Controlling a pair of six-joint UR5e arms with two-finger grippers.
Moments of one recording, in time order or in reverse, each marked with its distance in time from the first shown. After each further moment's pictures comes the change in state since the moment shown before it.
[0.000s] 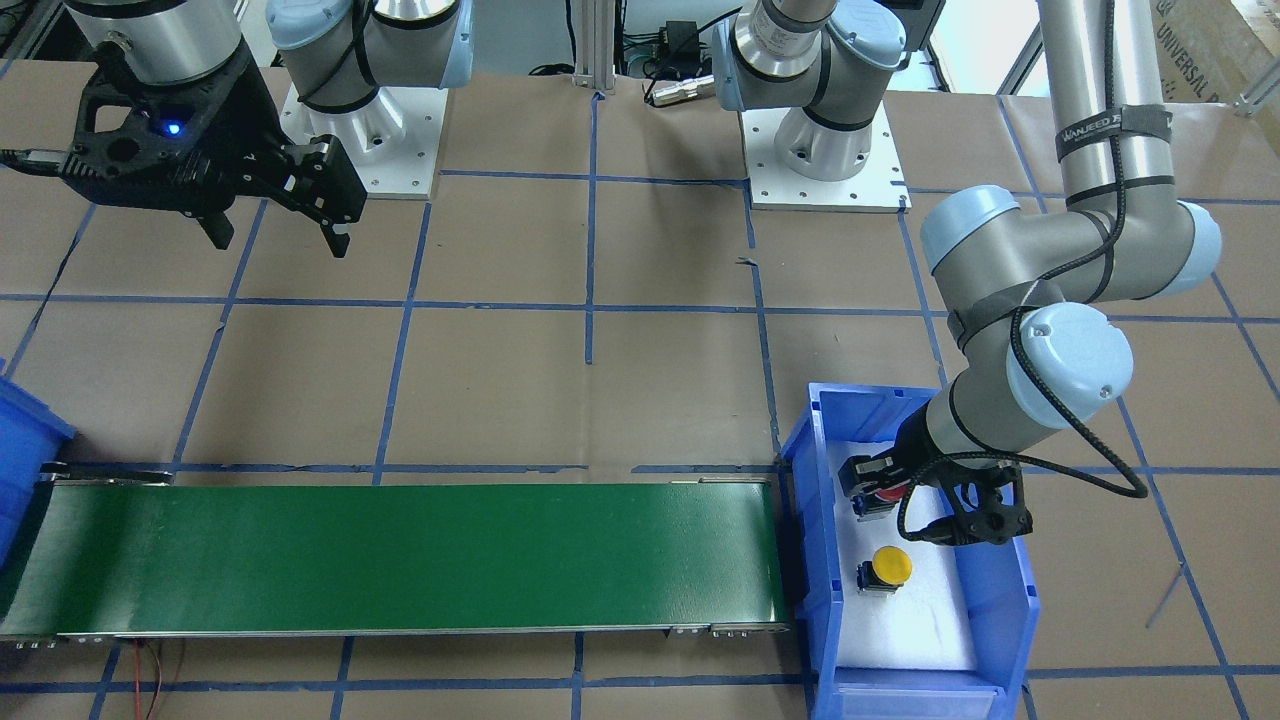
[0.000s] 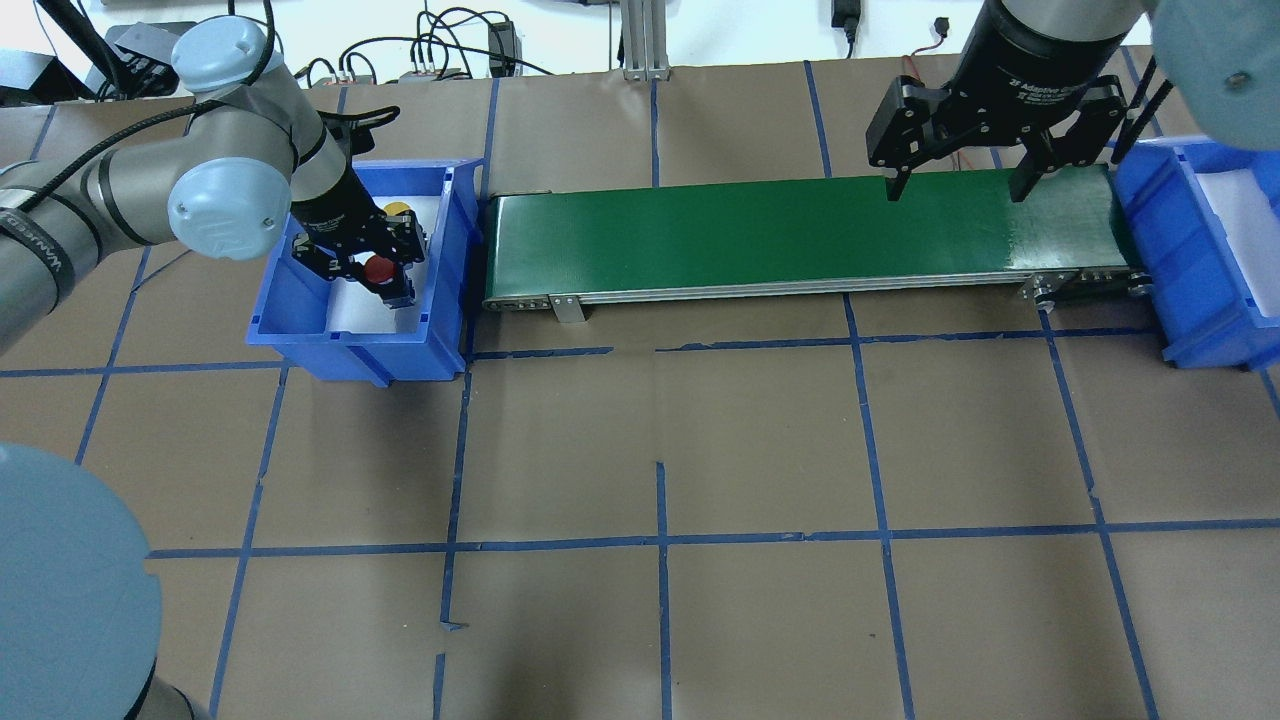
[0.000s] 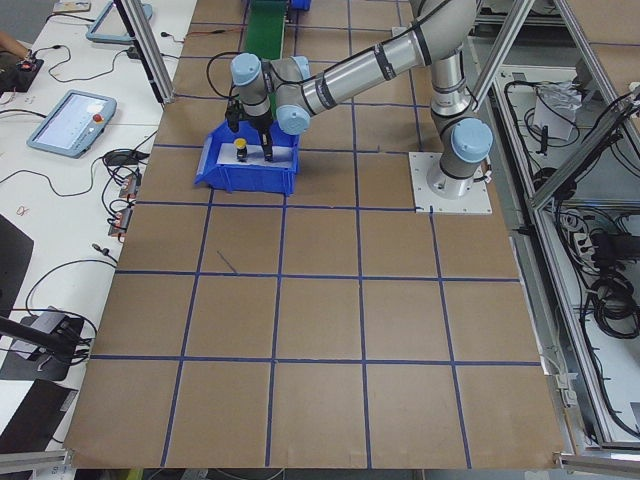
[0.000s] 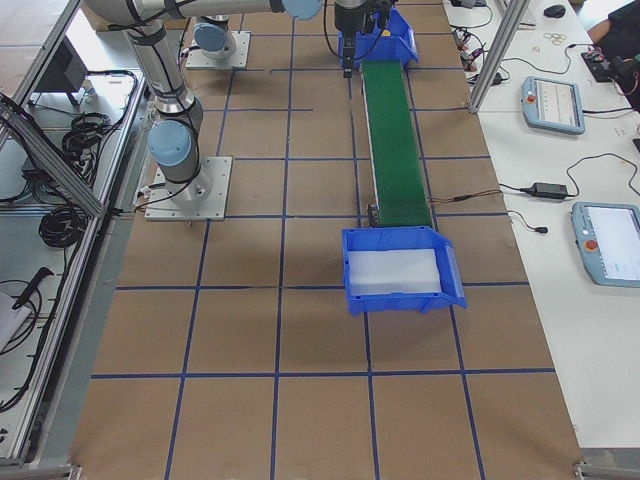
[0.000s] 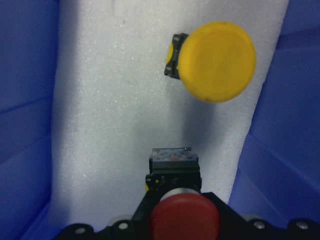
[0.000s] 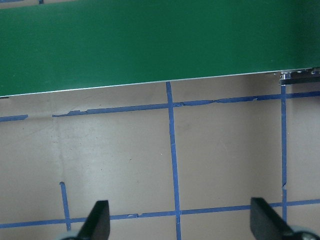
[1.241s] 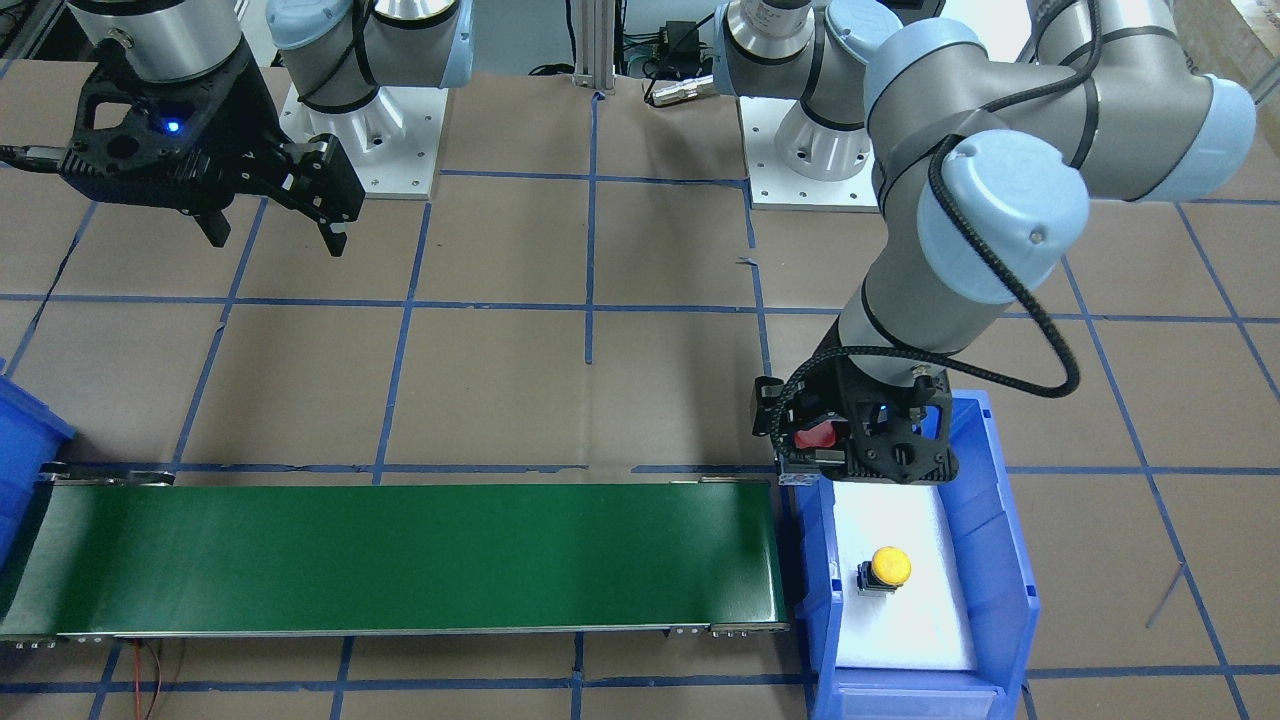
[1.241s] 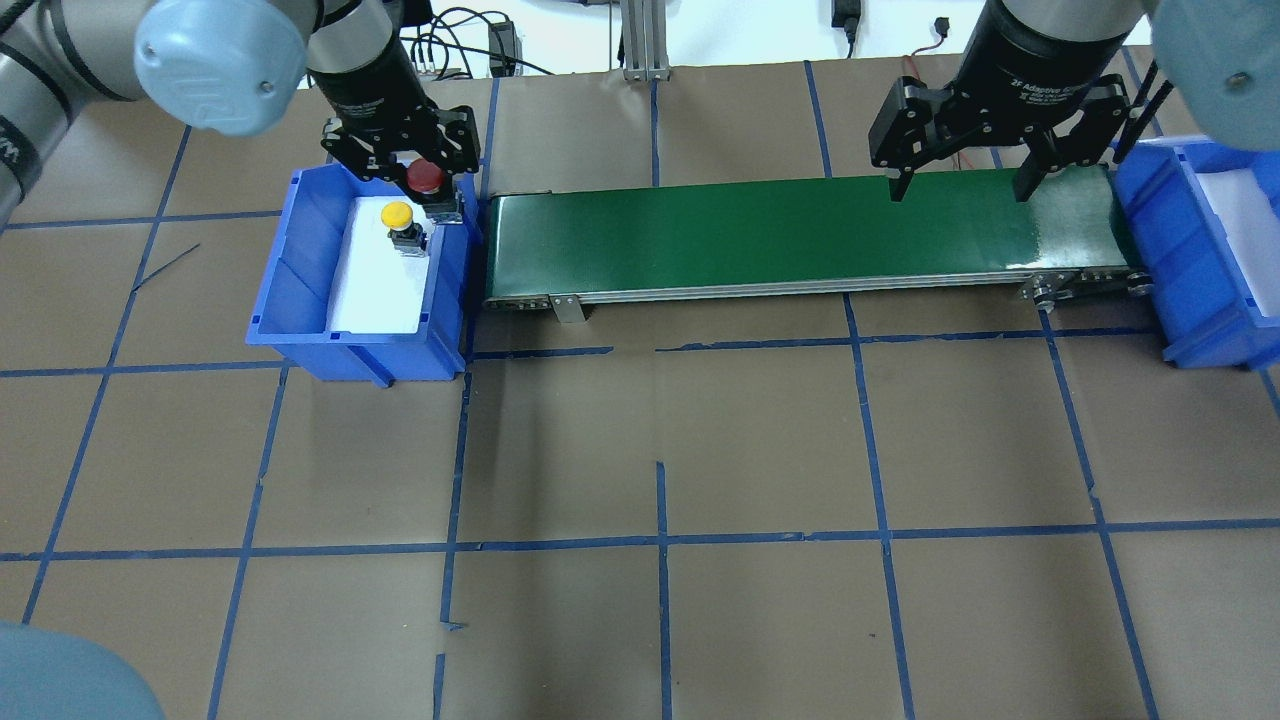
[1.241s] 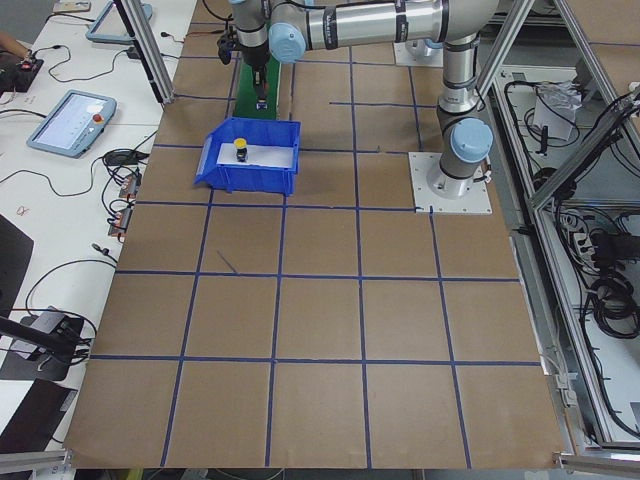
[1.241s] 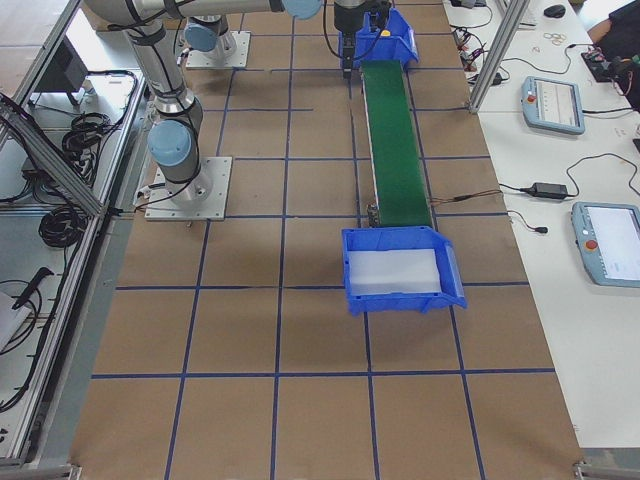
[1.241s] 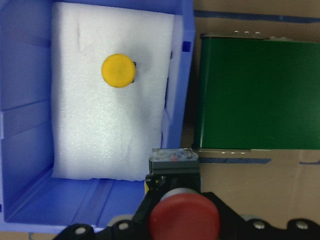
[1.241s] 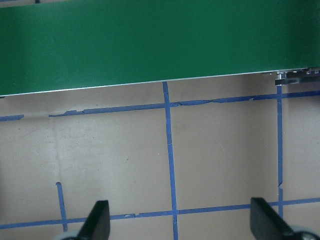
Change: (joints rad) left arm -0.196 0.037 0.239 -0.241 -0.033 -0.009; right arm 0.003 -0.001 0.000 0.001 -0.015 0.000
